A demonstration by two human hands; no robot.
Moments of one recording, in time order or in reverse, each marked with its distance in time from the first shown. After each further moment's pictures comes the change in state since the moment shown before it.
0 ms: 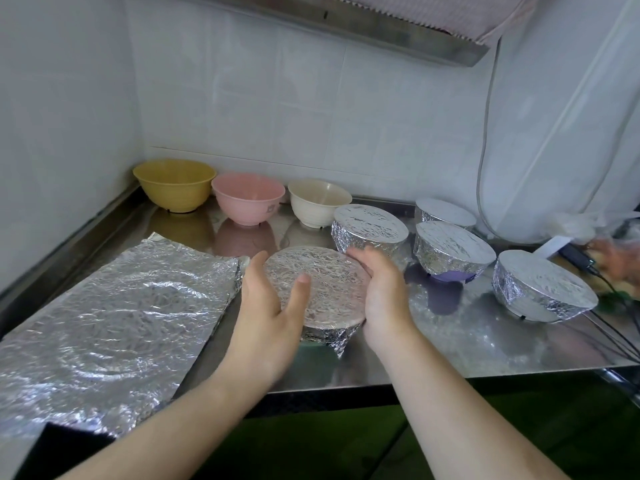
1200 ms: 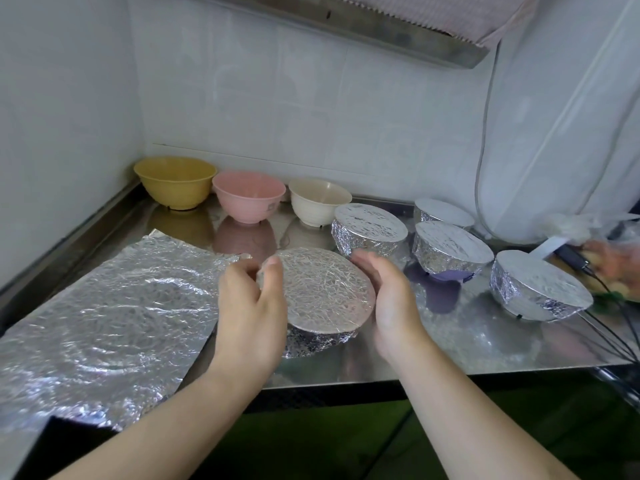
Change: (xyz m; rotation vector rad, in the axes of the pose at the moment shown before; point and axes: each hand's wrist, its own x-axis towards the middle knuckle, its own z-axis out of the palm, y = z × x) left_hand 0.002 0.011 -0.012 -0.160 0.168 -0.012; right_hand -0.003 0.007 -0.017 0.050 -0.065 0.010
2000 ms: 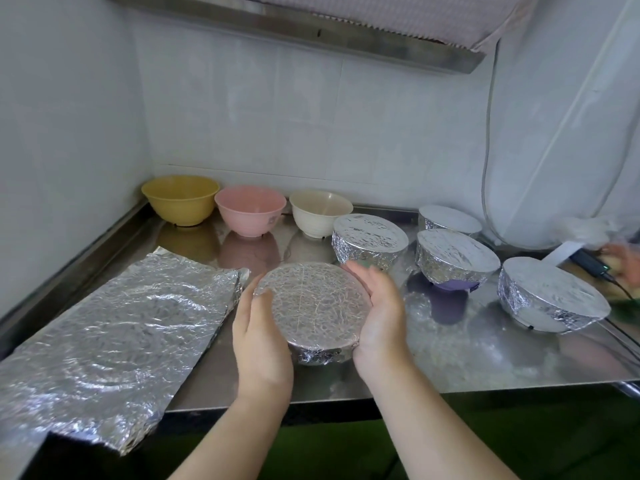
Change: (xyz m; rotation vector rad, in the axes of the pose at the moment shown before) left_hand -0.020 -0.001 0.038 -0.457 0.170 -0.250; right_hand -0.008 0.005 0.004 0.175 0.006 -0.009
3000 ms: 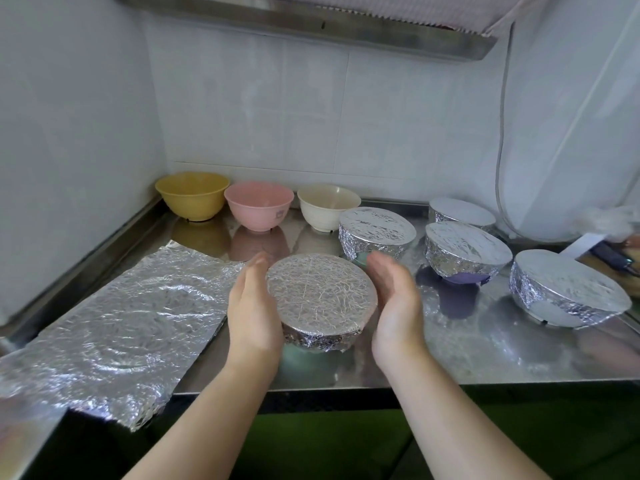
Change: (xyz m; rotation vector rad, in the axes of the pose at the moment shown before) left_hand 0.022 0.006 -0.004 0.158 -0.013 0.005; right_hand 0.007 -0.011 -0.016 0.130 -0.004 -0.032
